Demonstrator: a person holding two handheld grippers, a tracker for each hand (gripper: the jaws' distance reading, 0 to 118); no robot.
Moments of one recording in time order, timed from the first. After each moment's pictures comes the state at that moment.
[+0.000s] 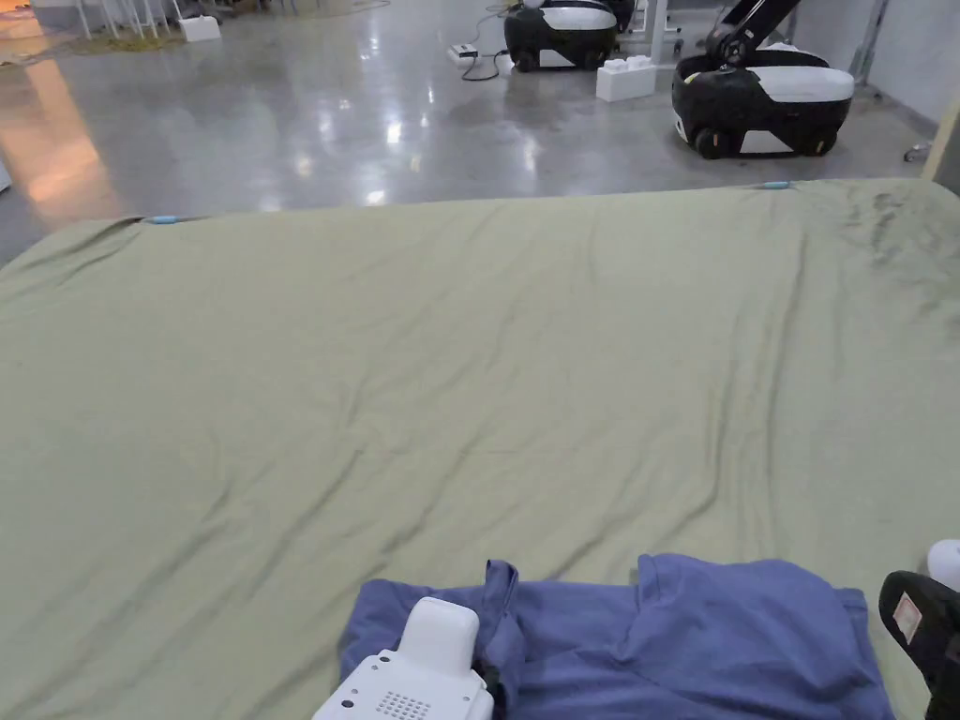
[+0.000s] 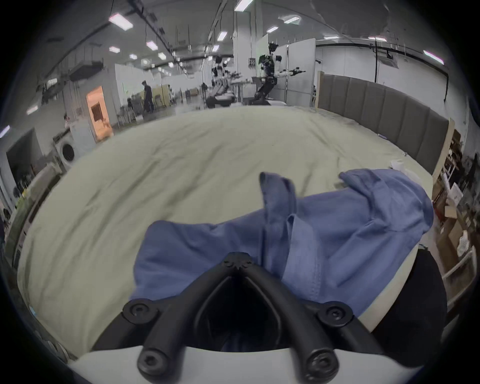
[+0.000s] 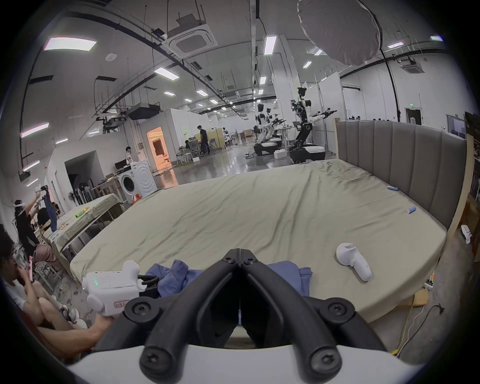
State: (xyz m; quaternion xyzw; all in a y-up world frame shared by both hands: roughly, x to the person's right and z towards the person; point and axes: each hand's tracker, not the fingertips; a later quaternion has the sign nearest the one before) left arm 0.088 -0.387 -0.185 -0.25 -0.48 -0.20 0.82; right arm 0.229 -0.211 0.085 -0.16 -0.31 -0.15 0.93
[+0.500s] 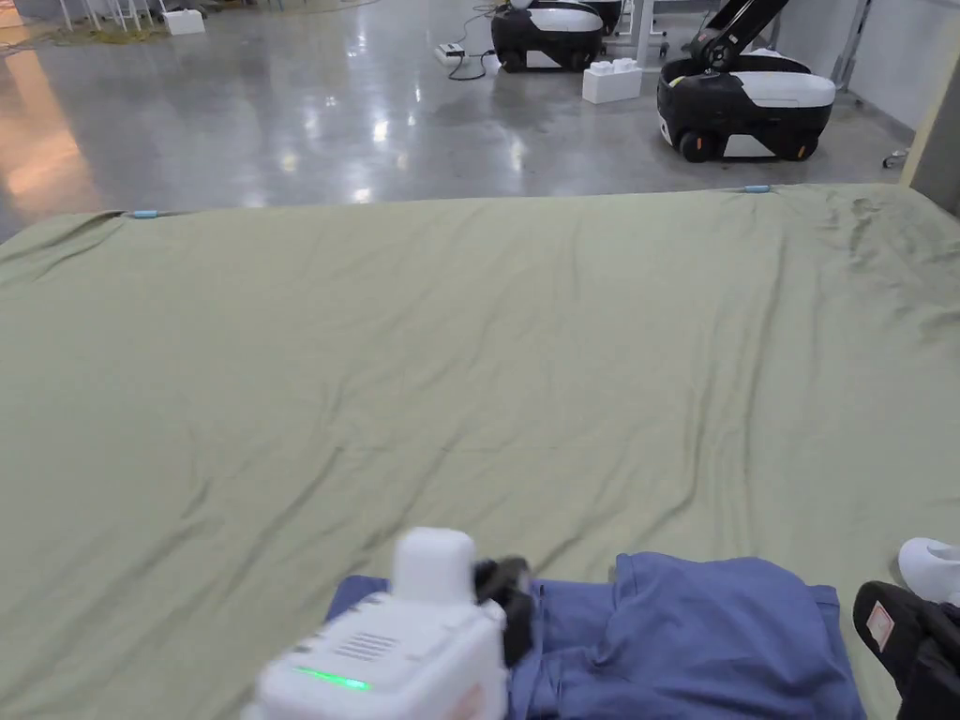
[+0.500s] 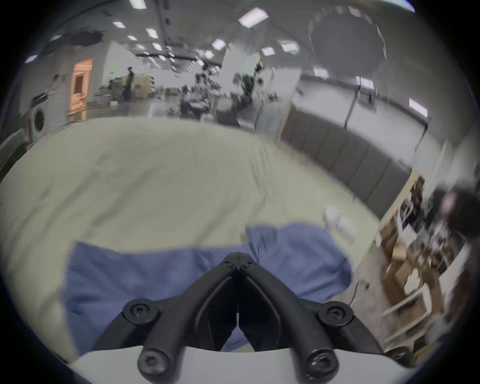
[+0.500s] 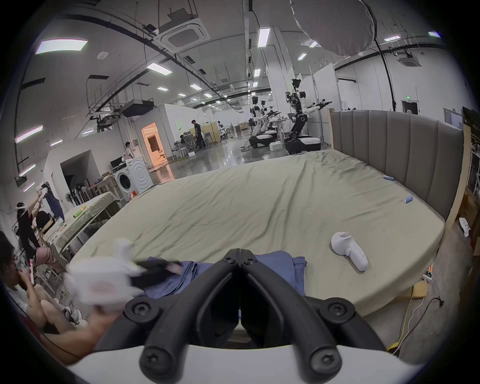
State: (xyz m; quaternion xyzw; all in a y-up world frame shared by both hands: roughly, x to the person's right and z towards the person) left arm 0.068 -0.290 -0.211 -0.28 -0.56 0.03 0.78; right arm 0.239 -0.223 0.089 -0.16 -0.31 -0.17 0.92
